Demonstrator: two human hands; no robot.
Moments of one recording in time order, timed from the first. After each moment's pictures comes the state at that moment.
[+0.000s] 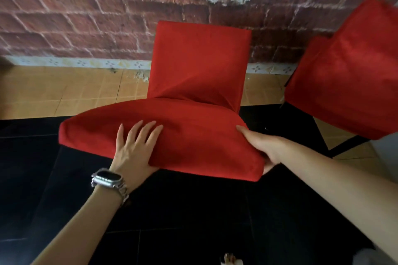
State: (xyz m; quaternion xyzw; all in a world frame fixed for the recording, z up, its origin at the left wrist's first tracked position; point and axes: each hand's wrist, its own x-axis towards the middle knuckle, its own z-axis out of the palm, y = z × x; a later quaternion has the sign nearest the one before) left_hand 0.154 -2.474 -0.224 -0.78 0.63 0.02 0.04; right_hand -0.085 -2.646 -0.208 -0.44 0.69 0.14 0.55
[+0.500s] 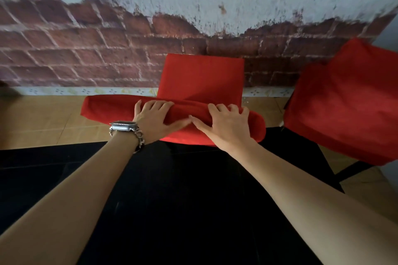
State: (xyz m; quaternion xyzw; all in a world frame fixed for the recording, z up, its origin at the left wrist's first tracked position) left_hand 0.193 -2.627 -0.154 -0.79 0.61 0.07 0.00; right_hand 0.003 -2.693 -0.163 -0.88 0.47 -0.05 0.02
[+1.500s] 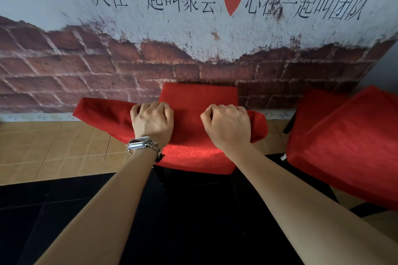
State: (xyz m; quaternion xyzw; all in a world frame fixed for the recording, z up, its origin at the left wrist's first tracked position) left_hand 0.218 -2.804 -0.154 -0.82 0.50 -0.13 -0.25; right_hand 0.059 -2.857 -0.146 -0.82 0.50 -0.26 -0.05
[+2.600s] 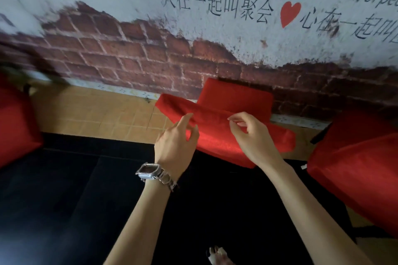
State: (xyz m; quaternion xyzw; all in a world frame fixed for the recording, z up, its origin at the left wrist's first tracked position) left_hand 0.206 -2.671 -0.003 -0.86 0.42 0.08 -0.28; right_hand 0.064 -2.787 -0.008 -0.79 0.40 -0.22 0.41
